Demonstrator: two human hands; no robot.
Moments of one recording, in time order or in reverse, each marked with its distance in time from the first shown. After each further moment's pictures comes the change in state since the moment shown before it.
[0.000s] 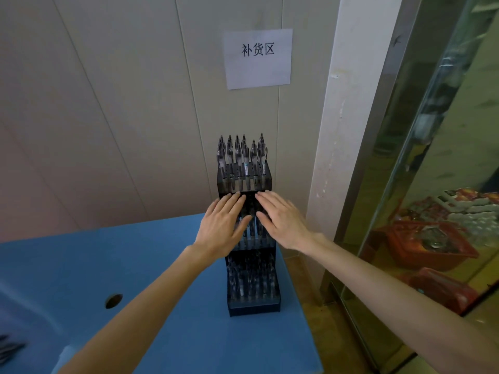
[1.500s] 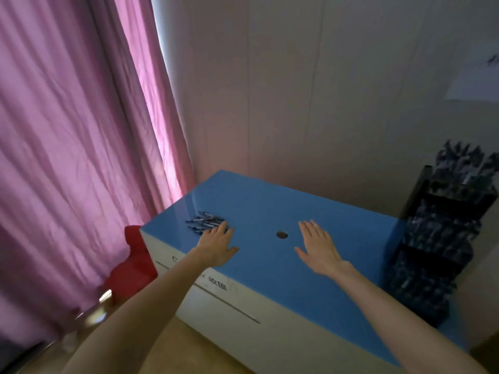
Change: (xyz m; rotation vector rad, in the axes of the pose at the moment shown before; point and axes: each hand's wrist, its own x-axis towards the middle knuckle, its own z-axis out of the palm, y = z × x) left_hand -0.419 -0.197 -0.134 0.263 -0.507 -0.763; right_hand -0.043 -0.324 0.121 -0.114 -0.395 -0.334
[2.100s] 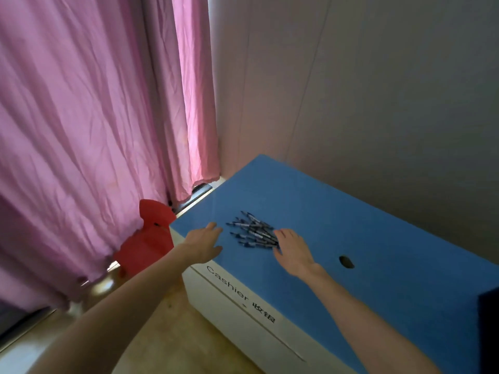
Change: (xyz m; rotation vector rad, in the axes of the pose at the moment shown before) left_hand 0.082 -0.258 0.076 -0.178 -0.151 -0.061; right_hand 0.223 -0.216 0.087 0.106 -0.122 -0.163
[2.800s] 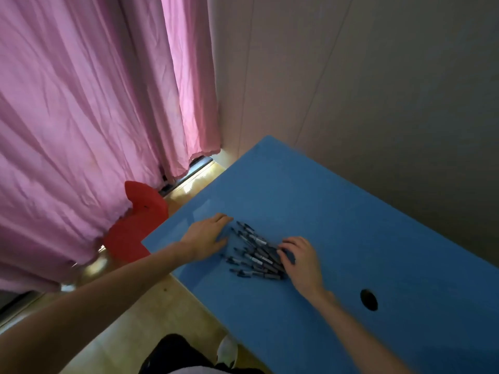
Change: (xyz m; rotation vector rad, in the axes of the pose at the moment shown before) left_hand 0.150 -0.025 0.014 -0.224 0.100 0.121; right_hand 0.093 0.065 0.068 0.393 0.288 0.027
